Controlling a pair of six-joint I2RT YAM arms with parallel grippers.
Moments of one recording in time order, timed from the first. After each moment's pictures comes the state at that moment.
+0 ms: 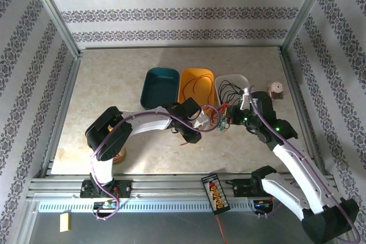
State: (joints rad) left arm -0.85 1.89 1.22 -0.49 0.34 0.02; right arm 0.33 0.83 0.80 -0.64 -0.19 0.50
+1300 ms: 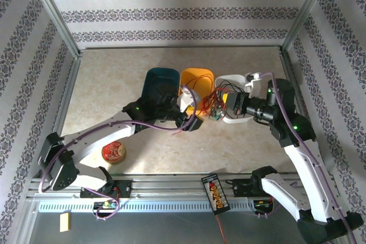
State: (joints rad) left arm -0.80 1.38 1.11 -0.29 0.35 -0.04; right arm 0.27 0.84 1.01 -0.66 -0.60 0.50
